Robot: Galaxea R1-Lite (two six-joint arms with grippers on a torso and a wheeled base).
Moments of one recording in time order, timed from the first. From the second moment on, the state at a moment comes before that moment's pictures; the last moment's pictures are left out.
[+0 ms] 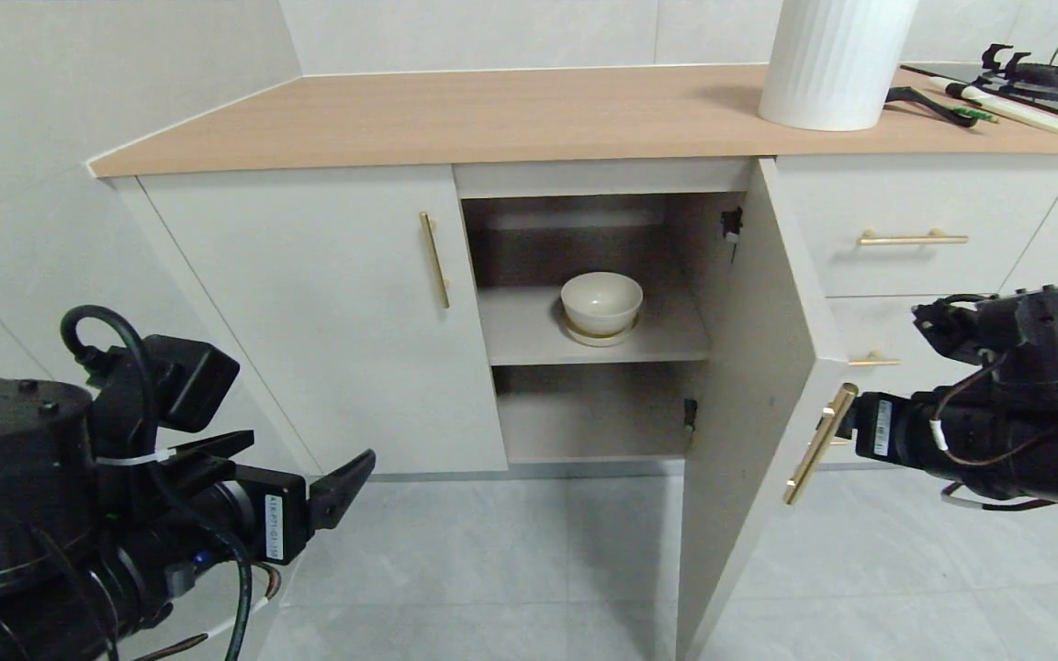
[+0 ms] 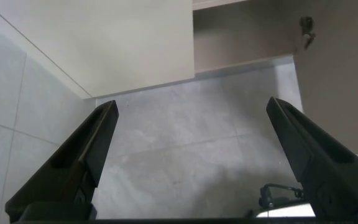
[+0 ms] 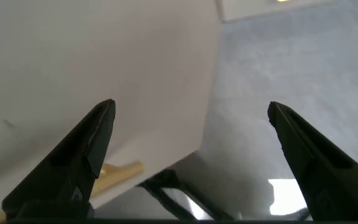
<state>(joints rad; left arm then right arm) -0.54 1.29 -0.49 -0.43 0.40 -0.08 0.36 1.57 -0.79 -0.21 -0.09 0.41</state>
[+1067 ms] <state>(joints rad) -0.54 1.30 -0.49 -0.43 0.39 -0.08 0.46 1.88 -0.83 -0.64 -0.09 0.54</state>
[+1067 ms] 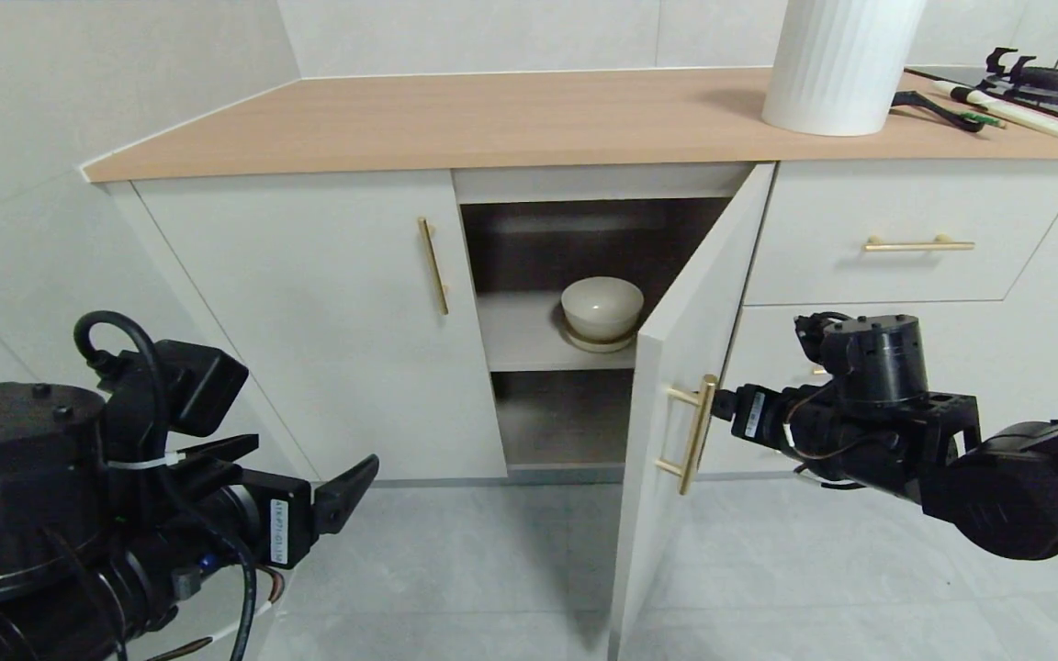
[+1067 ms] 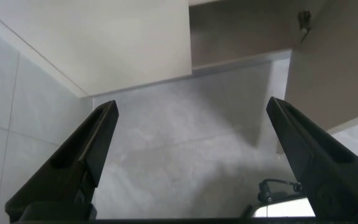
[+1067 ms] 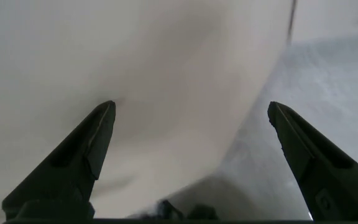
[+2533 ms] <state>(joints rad) -0.54 1.32 -0.49 -0.44 0.40 -0.08 0.46 2.09 -1.06 -0.76 -0.31 0.80</state>
